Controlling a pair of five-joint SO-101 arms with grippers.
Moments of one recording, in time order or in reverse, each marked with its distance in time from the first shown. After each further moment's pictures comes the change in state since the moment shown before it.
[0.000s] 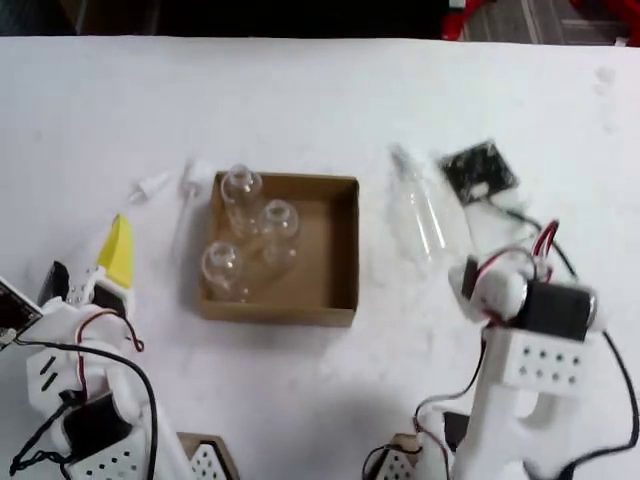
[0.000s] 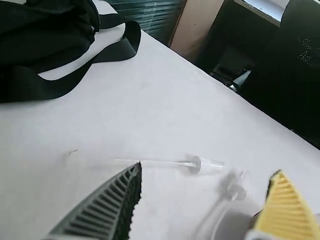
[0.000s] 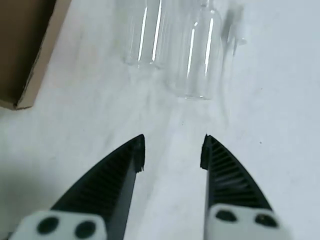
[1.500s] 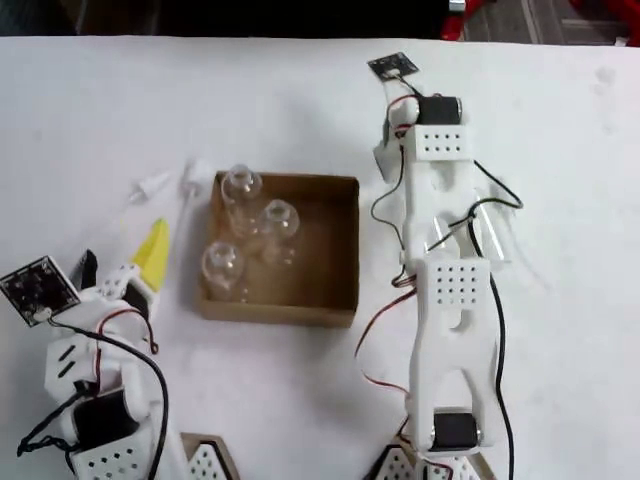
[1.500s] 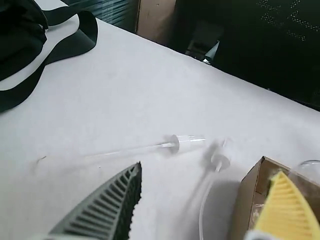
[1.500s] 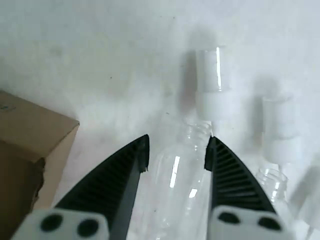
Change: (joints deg) left arm 8.0 0.0 2.6 -1.6 -7.7; right arm -13.0 109.2 -100.5 6.1 -12.7
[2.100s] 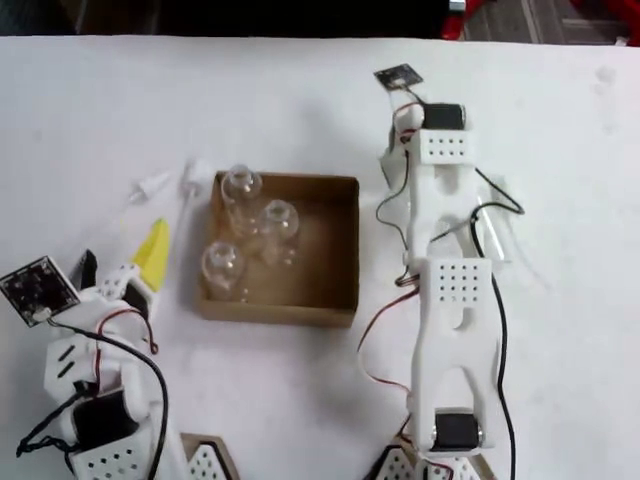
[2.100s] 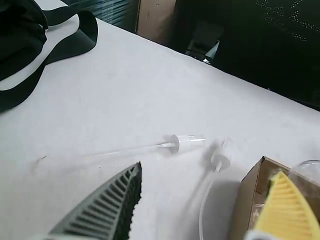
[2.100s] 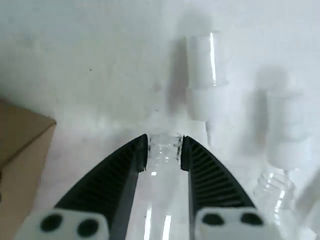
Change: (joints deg) left arm 0.0 0.0 0.0 0.0 0.0; right arm 1.8 3.9 -0.4 -0.8 1.2
